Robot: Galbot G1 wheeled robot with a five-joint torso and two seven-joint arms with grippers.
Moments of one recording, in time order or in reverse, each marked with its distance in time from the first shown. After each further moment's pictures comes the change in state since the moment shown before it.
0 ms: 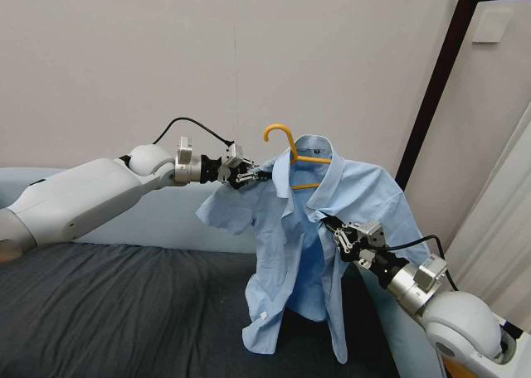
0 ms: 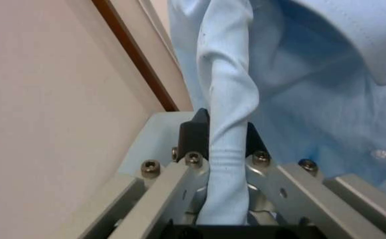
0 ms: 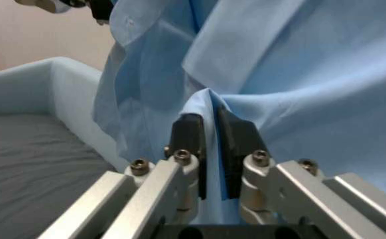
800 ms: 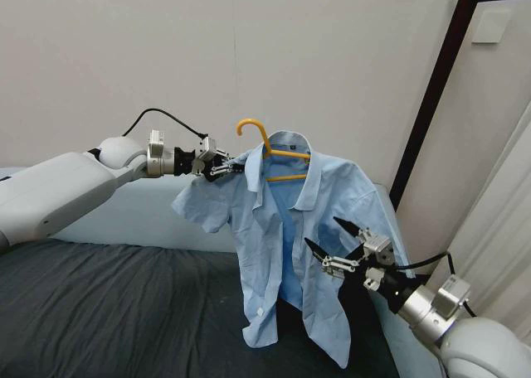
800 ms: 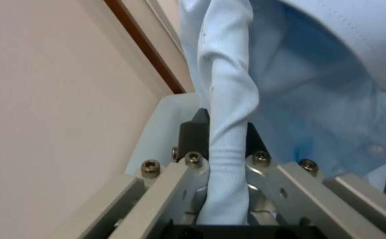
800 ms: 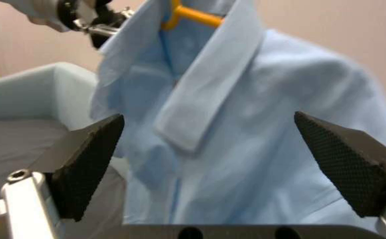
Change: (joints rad) left arm 0.006 0.049 -0.029 0.083 0.052 -0.074 0.128; right arm -0.120 -0.141 0.152 0.145 0.092 -0.005 0.054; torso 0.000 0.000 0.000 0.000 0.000
